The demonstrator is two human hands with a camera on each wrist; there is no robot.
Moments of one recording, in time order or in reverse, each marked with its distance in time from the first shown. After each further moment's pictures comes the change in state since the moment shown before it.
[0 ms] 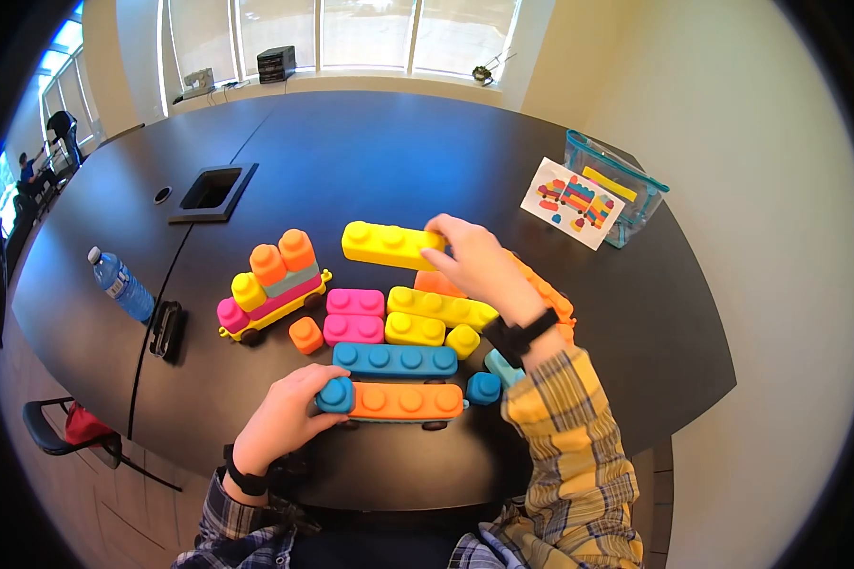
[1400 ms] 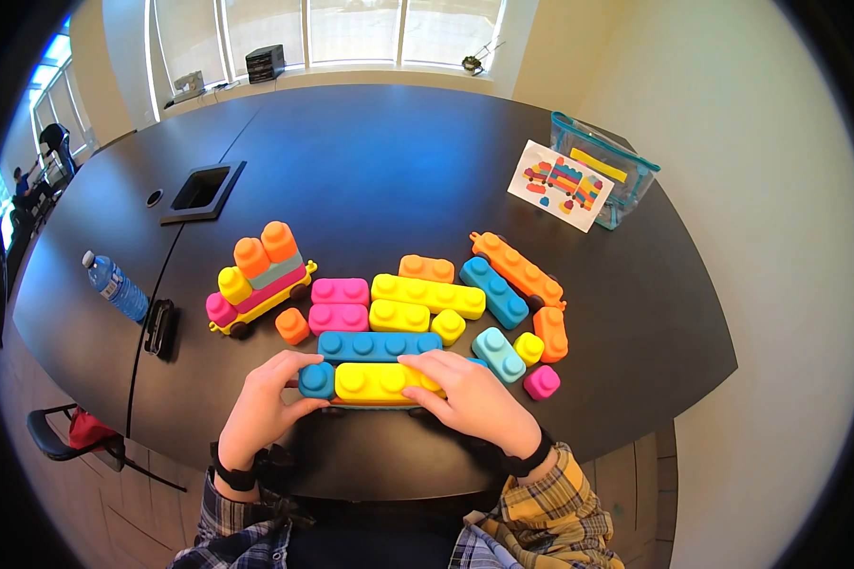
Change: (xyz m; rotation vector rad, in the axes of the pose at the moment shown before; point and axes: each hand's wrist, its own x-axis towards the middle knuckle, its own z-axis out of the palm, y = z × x) left_hand -0.003 0.005 -0.001 -0.019 0.082 -0.045; right_hand -0.161 -0.059 0.029 0.214 -0.109 -0.025
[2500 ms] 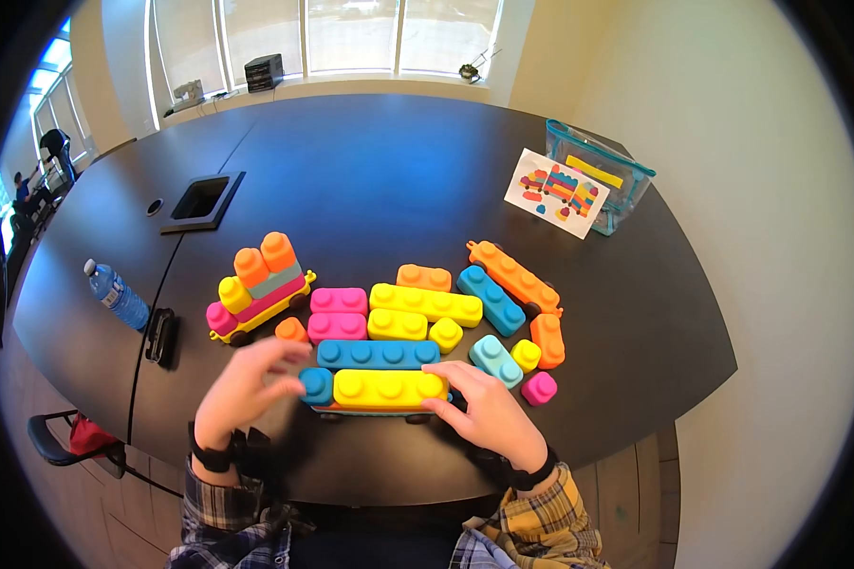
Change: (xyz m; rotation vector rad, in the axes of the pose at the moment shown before) left_hand 0.025 -0.006 -0.036 -0.049 -0.167 -0.050; right_hand -0.023 0.007 -0.002 0.081 0.112 0.120
